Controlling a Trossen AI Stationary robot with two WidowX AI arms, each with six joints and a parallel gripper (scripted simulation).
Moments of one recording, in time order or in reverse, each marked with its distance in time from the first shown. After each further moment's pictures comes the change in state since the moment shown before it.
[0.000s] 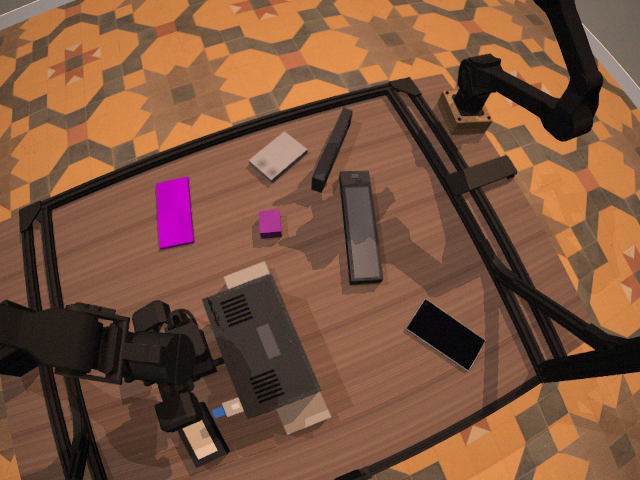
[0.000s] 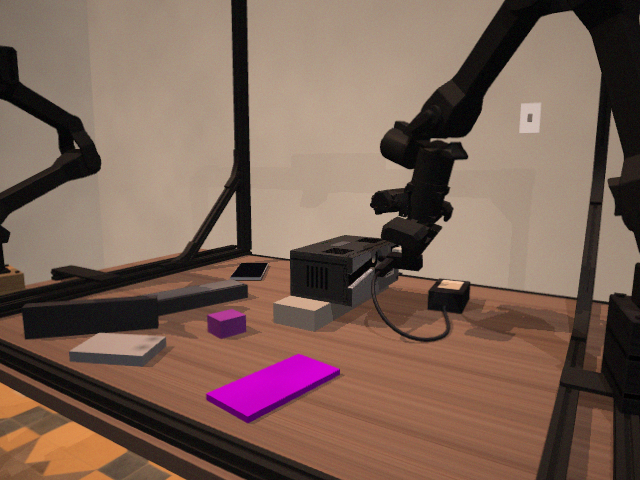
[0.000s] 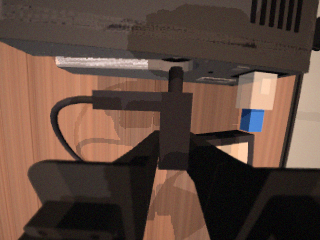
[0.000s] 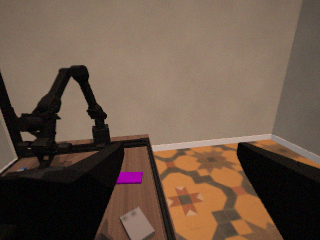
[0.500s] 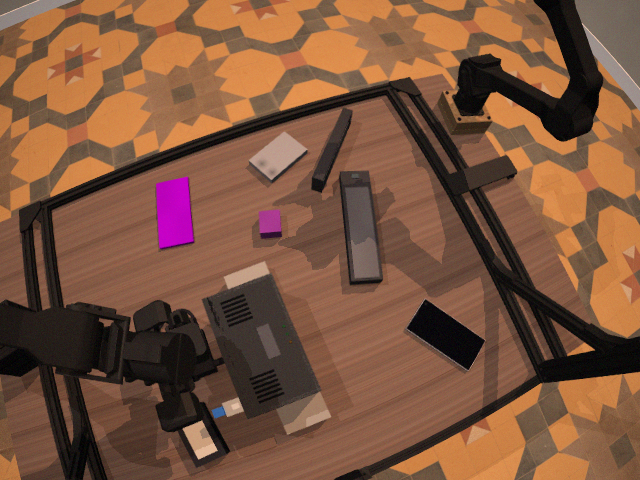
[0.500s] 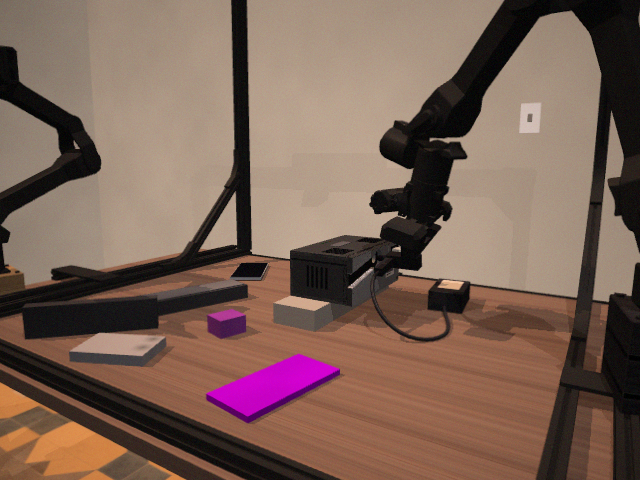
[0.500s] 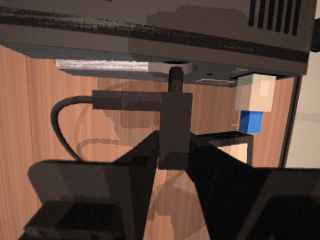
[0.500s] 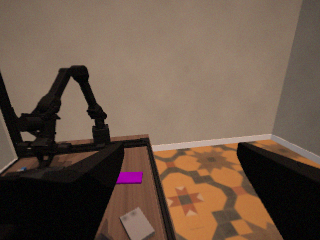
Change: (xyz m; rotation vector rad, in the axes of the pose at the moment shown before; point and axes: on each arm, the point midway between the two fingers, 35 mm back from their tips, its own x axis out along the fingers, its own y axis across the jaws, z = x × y) left arm 0.000 0.000 0.002 0.000 -0.002 -0.001; right arm 0.000 0.000 0.000 0.000 0.000 0.000
